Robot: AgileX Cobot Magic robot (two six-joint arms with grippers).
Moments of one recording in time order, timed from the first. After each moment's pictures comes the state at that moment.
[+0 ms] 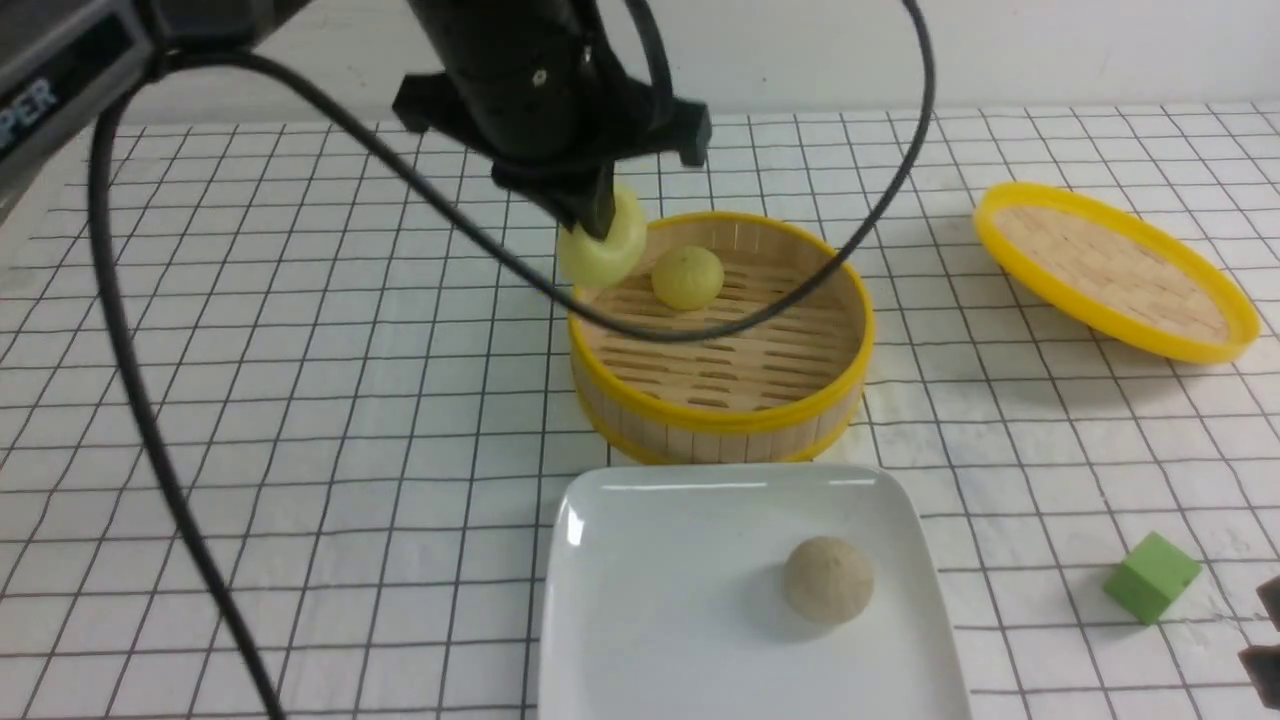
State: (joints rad) right arm 0.57 0.89 -0.70 -0.23 0.95 0.33; left arm -0.56 1.82 -1.83 -0.02 1.24 -0.21
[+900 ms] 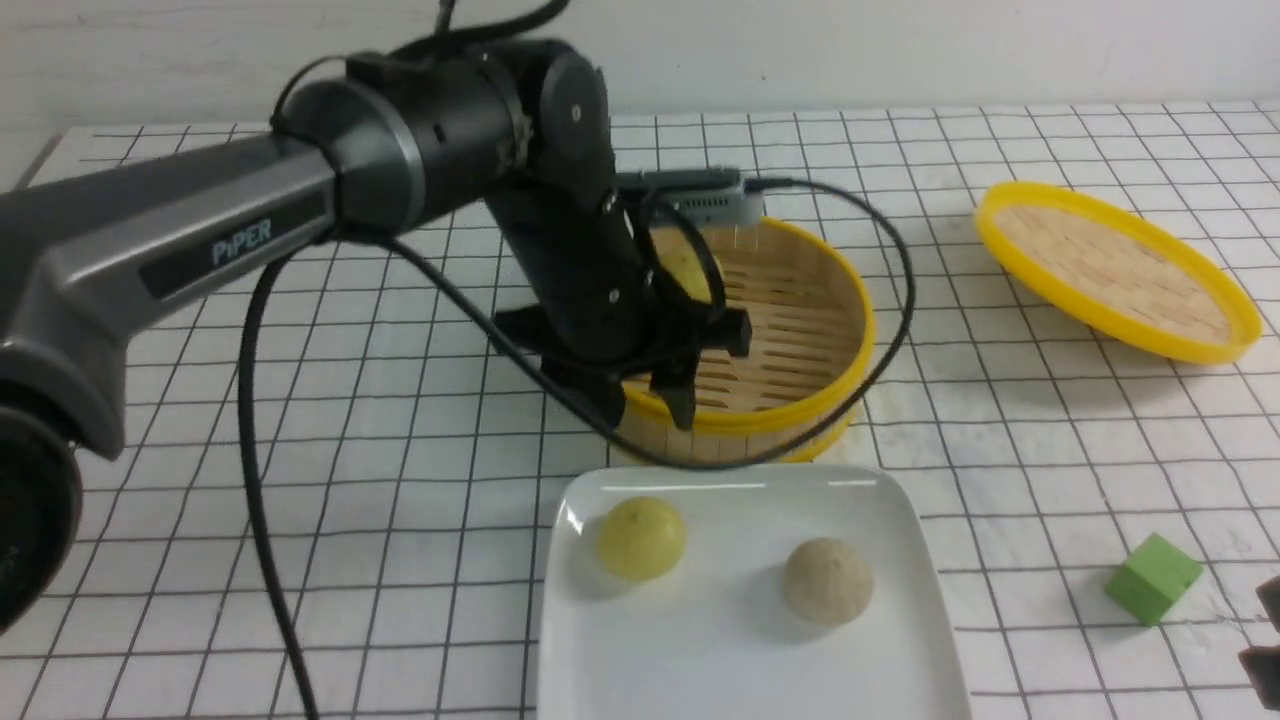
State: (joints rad) right arm 0.57 0.89 -0.70 -0.23 0.95 0.33; left arm -0.56 1.98 -1.75 -0.15 1.09 -0.22
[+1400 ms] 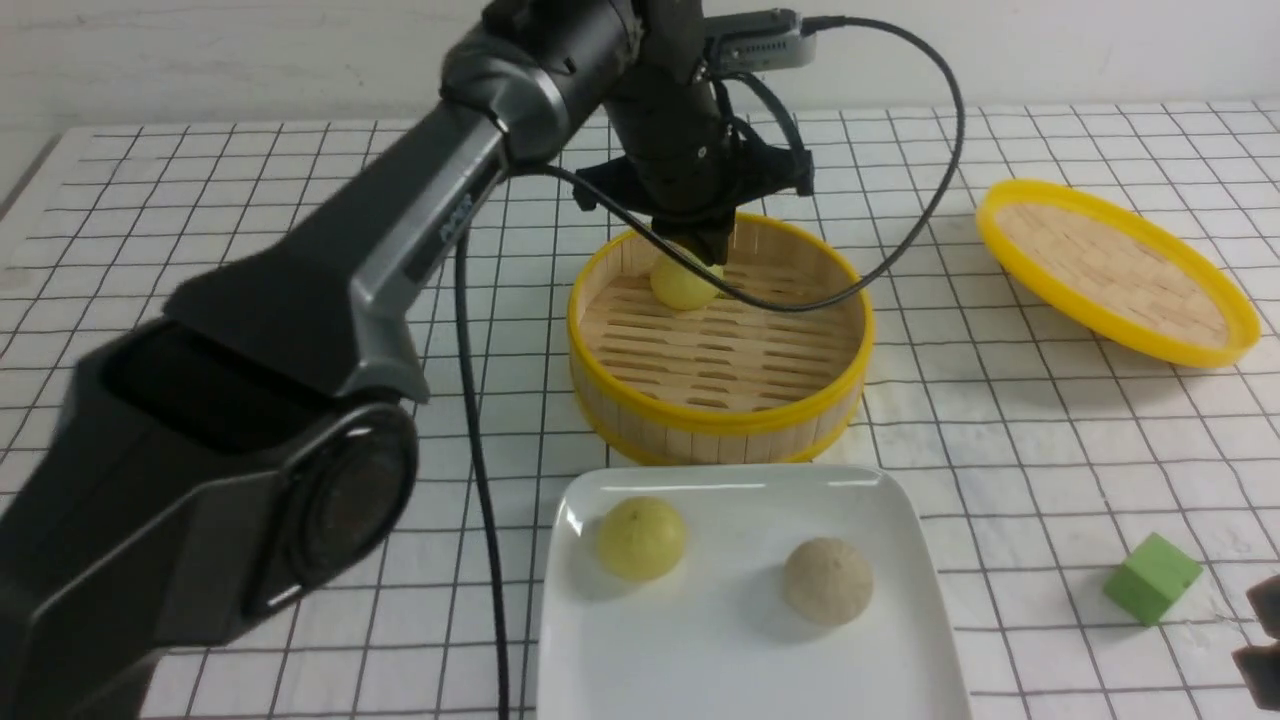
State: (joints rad) right arm 0.57 0.89 -0.70 -0.20 0.94 0.33; left arm -0.56 2.45 -2.57 -0.04 1.24 -0.39
